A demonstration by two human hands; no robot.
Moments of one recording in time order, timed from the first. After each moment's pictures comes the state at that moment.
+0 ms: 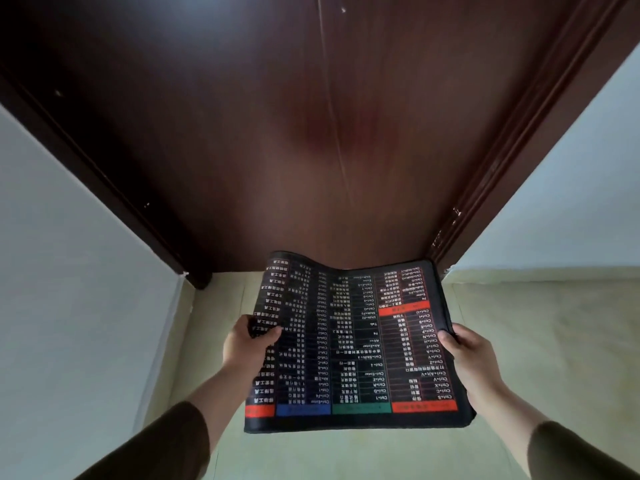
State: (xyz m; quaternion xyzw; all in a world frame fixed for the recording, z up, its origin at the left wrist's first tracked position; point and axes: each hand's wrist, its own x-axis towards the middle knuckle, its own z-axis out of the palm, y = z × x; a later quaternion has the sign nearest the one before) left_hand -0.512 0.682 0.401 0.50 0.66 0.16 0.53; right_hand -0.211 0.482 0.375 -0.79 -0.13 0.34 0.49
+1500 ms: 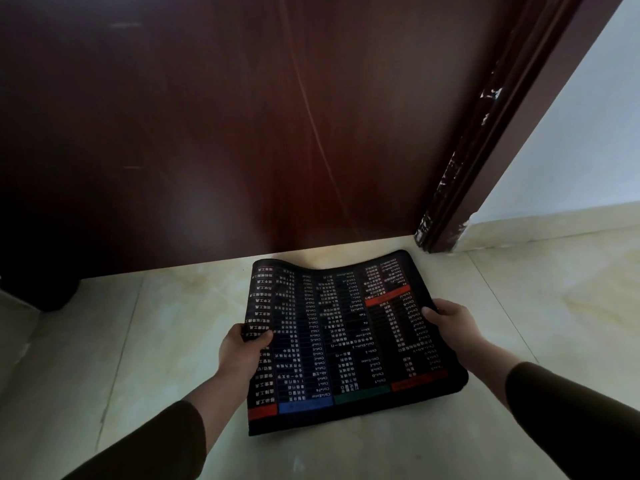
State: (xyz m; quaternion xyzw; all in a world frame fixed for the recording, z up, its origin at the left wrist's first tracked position) left_hand -0.396 0.775 -0.004 0.51 0.63 0.16 0.57; right_hand -0.089 0.573 0.007 -0.82 -0.09 0.32 0.46
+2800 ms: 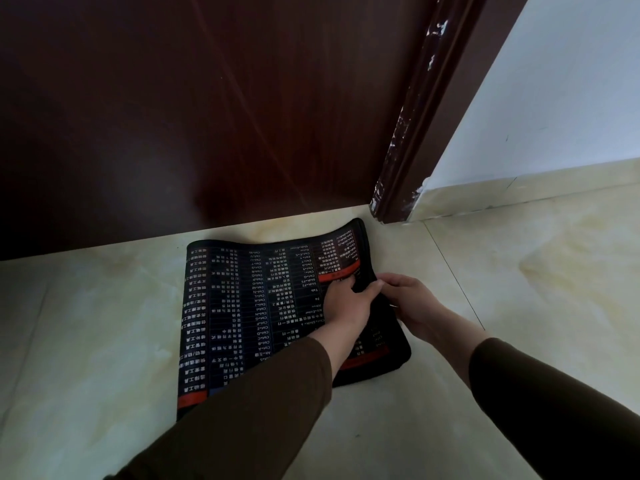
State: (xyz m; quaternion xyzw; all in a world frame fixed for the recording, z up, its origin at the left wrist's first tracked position) left_hand -0.167 0.643 -0.007 0.67 0.46 0.07 0.58; right_hand -0.056 0.555 -0.011 -0.68 -0.08 0.48 0.54
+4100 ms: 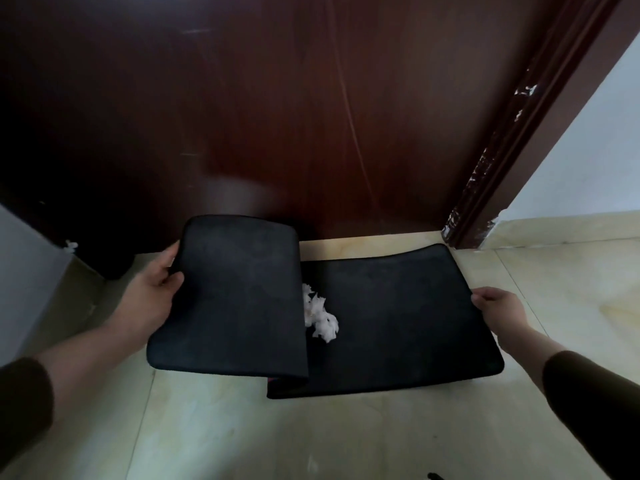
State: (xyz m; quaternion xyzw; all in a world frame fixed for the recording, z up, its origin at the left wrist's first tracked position) left_hand -0.536 0.855 0.108 0.70 0.51 0.26 0.44; right_hand -0.063 0.559 0.017 -0.89 -0.10 0.24 0.39
